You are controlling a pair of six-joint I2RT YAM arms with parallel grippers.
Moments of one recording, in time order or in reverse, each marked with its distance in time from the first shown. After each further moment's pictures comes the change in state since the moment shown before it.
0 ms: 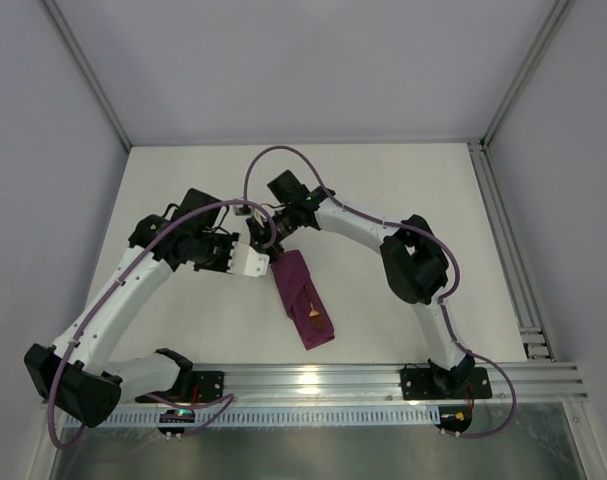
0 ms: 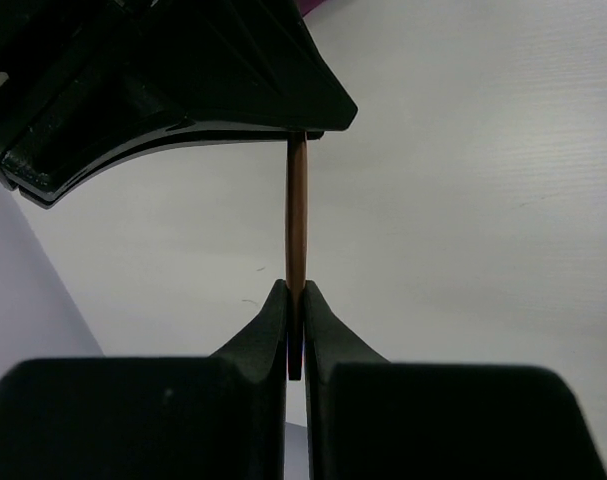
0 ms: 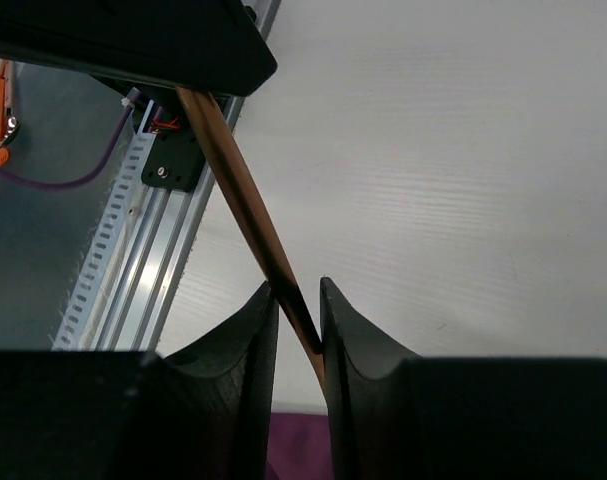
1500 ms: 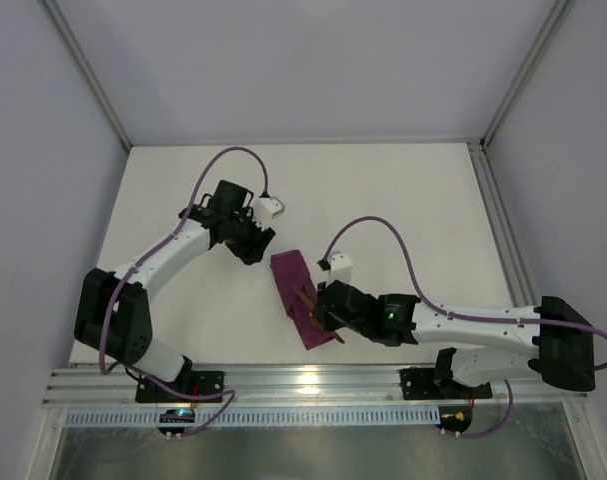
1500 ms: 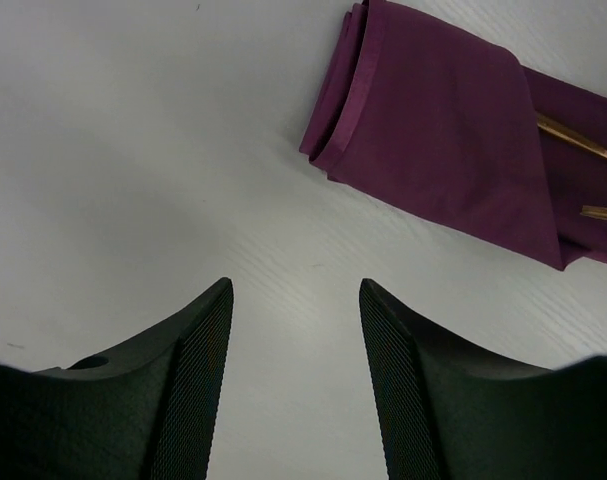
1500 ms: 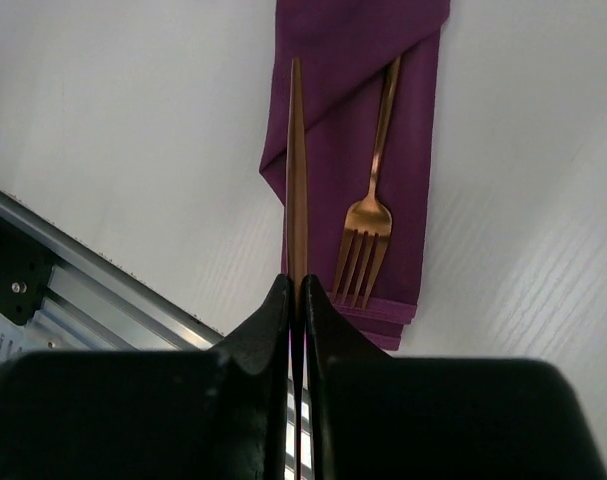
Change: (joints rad) left arm 0.056 0.311 -0.109 0.491 0.066 -0.924; right arm 0.437 -0.972 -1.035 0.227 1.477 1.145
